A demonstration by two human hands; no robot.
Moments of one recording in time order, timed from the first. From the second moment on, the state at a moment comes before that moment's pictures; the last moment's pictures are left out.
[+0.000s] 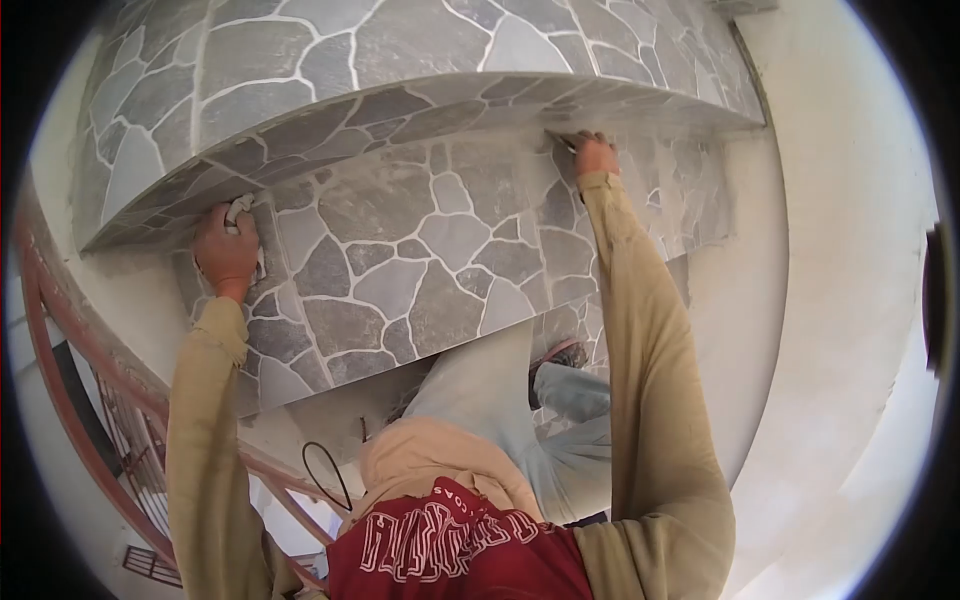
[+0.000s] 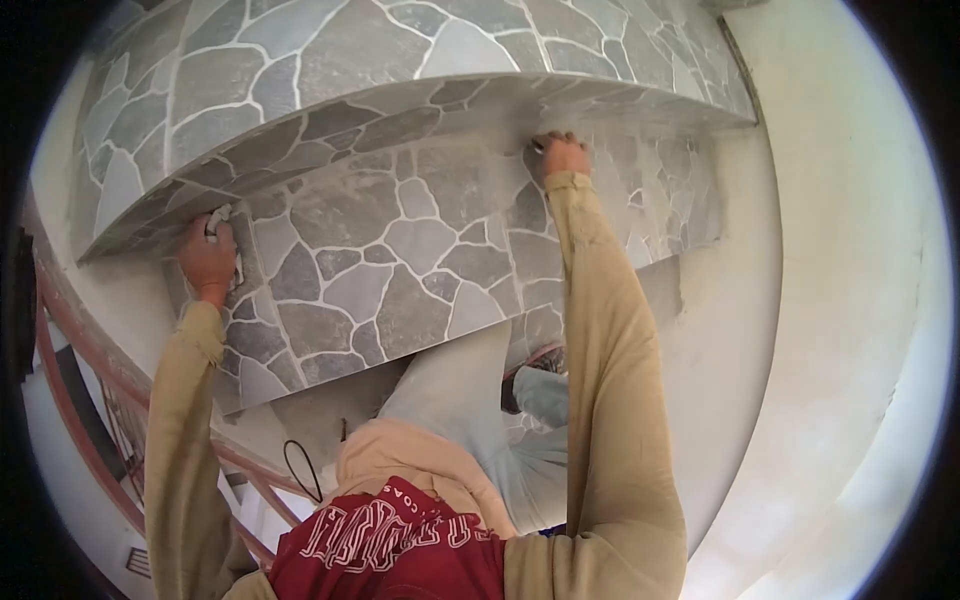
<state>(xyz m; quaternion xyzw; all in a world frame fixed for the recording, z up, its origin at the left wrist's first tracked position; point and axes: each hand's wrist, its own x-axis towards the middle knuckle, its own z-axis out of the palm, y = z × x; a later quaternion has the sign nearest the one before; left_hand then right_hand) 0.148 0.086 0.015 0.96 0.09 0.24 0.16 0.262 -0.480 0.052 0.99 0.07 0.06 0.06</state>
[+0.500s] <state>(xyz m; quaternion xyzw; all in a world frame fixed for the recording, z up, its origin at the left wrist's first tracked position) 0.150 0.087 0.022 0.96 0.07 0.24 0.14 0.238 -0.499 0.073 0.99 -0.13 -0.04 0.01</state>
